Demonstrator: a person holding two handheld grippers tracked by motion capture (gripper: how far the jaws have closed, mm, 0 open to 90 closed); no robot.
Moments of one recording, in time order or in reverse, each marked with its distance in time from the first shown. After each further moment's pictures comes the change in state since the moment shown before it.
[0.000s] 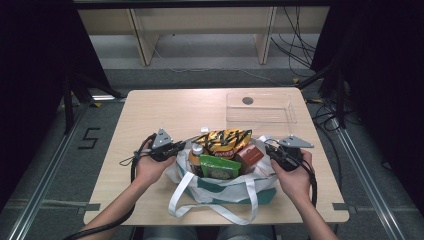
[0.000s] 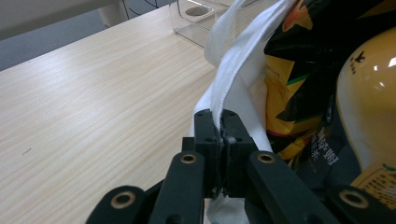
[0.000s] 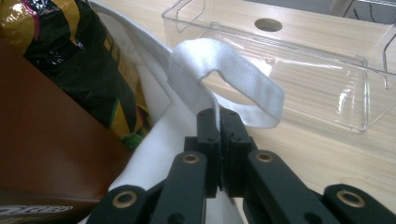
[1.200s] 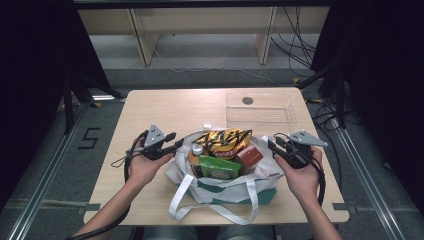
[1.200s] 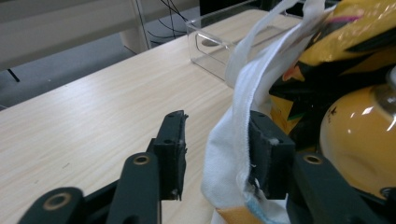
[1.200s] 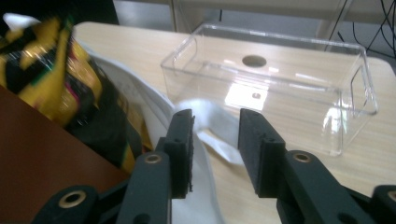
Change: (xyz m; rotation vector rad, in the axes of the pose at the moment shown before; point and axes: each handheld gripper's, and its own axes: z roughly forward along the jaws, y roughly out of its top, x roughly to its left) left arm 0.003 0.018 -0.030 -0.099 0.067 -0.002; right arm -0.003 0.020 -0.029 -0.136 -0.020 0.031
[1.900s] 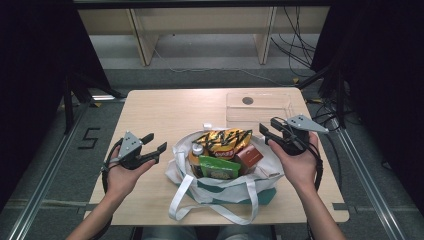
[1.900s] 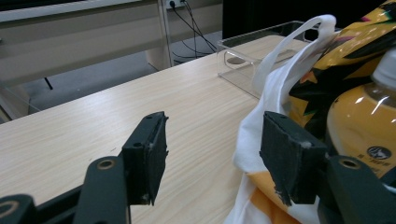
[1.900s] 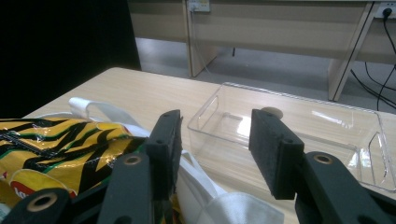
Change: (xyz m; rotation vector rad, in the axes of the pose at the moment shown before) left arm 0.014 -0.020 -0.046 -0.086 0.080 -0.050; right arm 0.019 0.046 -0.004 -0.108 0.058 0.016
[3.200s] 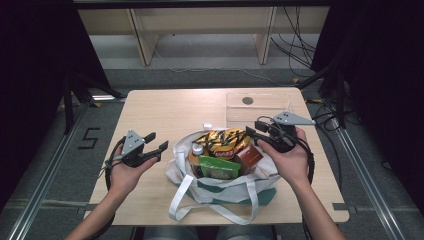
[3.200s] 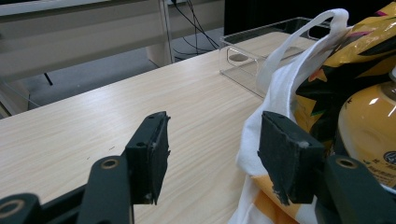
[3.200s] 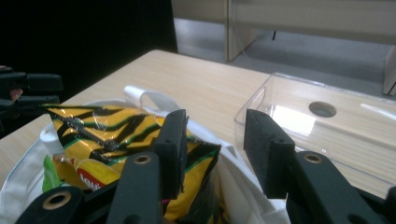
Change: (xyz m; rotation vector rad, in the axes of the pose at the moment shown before) left arm 0.000 0.000 0.007 0.005 -0.006 -0.017; right arm 0.019 0.009 0.014 0.099 0.158 -0.016
